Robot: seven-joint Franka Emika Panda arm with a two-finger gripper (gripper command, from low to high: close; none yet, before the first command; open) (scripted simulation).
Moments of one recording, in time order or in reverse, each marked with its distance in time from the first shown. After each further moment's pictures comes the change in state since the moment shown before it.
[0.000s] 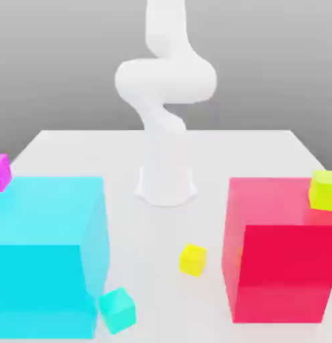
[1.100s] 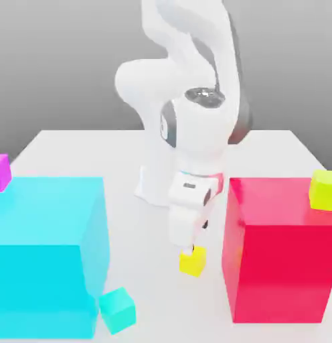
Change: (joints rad) arm 0.192 0.728 -0.029 -0.655 0.053 0.619 -0.896
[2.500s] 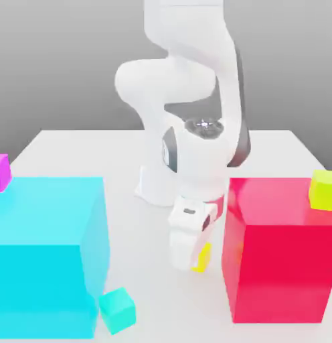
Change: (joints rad) arm 0.004 0.168 0.003 0.048 -0.013 0.133 0.032
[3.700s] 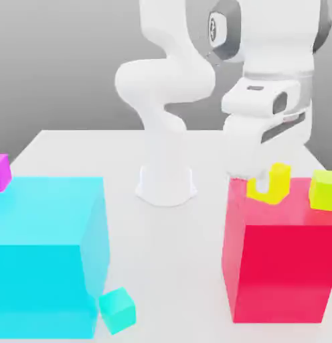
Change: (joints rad) arm 0.048 -0.372 0.154 0.501 0.105 -0.819 0.434
